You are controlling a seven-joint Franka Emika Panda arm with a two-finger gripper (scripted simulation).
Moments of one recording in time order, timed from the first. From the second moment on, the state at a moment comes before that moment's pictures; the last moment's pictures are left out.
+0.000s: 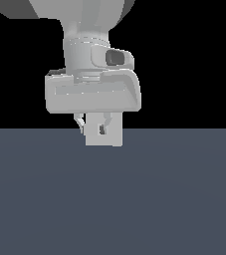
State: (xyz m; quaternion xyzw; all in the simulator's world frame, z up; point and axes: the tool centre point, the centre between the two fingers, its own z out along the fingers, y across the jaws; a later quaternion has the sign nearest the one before) arm -0.022 0.039 0.096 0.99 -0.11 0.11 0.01
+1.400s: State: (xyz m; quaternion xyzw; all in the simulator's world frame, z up) arm 0.017 0.032 0.100 0.99 -0.09 0.11 0.01
